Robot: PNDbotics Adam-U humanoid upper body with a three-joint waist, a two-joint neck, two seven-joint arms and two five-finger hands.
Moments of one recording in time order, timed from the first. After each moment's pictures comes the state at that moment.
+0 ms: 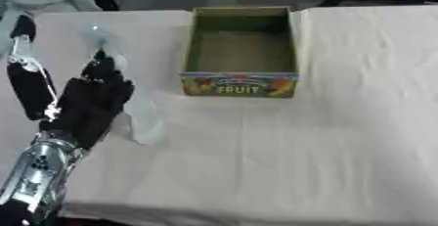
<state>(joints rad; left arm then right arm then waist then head) -0.28 0.29 -0.27 -1.98 1.47 0.09 0.28 -0.24 -0.54 -0.30 -1.79 -0.43 0.00 -0.14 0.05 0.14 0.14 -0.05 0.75</state>
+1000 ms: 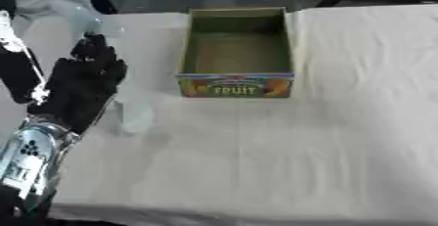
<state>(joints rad) -0.38 0.31 -0.26 -1.98 1.49 0.07 0.27 -0.23 -0.55 -0.30 -1.79 -0.43 0.01 -0.14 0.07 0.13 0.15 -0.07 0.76</state>
